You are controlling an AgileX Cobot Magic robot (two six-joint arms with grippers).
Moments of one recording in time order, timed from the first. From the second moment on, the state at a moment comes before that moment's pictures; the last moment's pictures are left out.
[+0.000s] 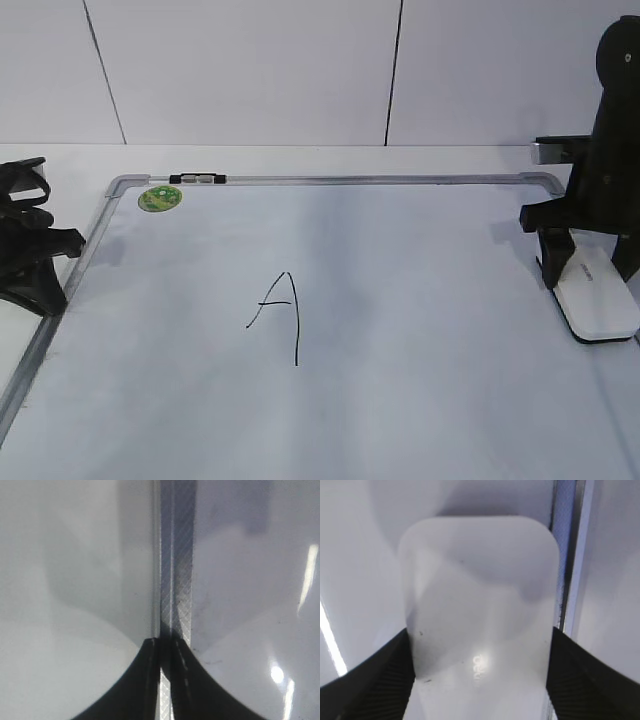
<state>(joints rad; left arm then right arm) -0.04 1.88 -1.11 -0.30 0.80 0.12 0.09 1.99 -1.48 -0.09 1.21 0.10</state>
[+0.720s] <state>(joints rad) -0.04 1.88 -1.11 -0.31 0.79 0.12 0.09 1.99 -1.48 -0.09 1.21 0.10</state>
